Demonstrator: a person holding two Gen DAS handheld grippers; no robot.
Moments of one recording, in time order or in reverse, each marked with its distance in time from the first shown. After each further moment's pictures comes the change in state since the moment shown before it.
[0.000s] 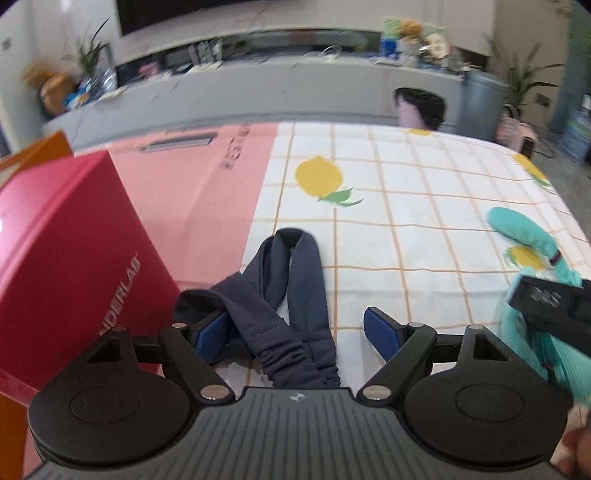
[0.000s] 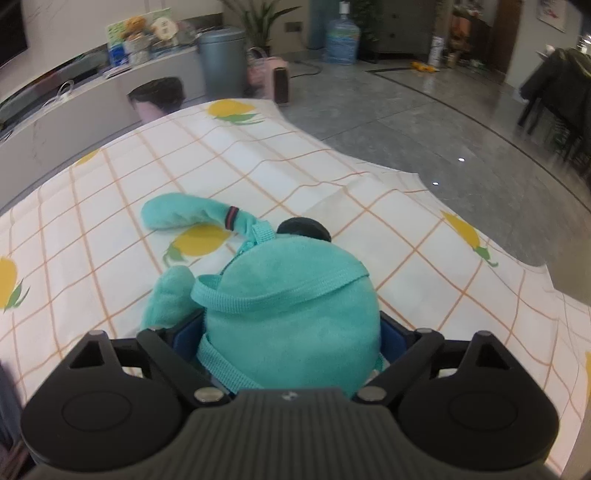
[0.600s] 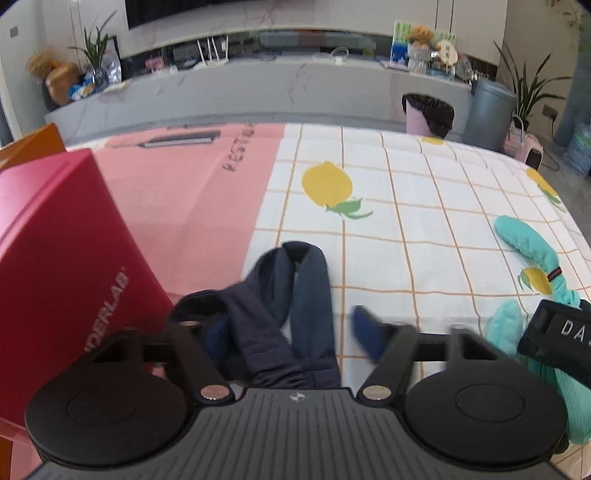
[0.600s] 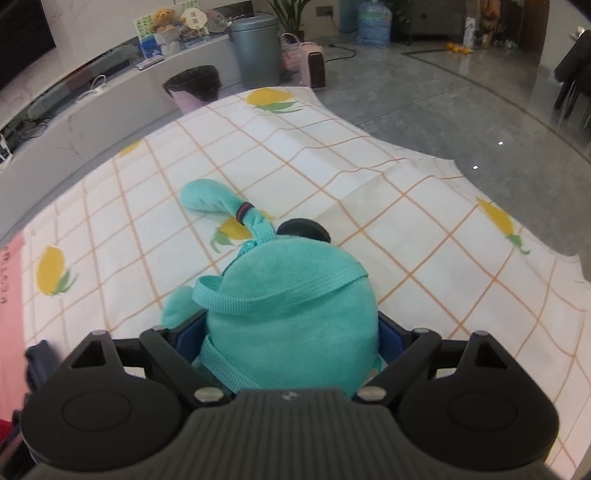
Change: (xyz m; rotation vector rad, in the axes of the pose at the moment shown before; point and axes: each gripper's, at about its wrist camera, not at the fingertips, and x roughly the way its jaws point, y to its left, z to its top) left arm 0.004 0.005 0.006 -0.026 -0.032 -0.011; right arm -0.011 -0.001 0.000 0.012 0.056 0.148
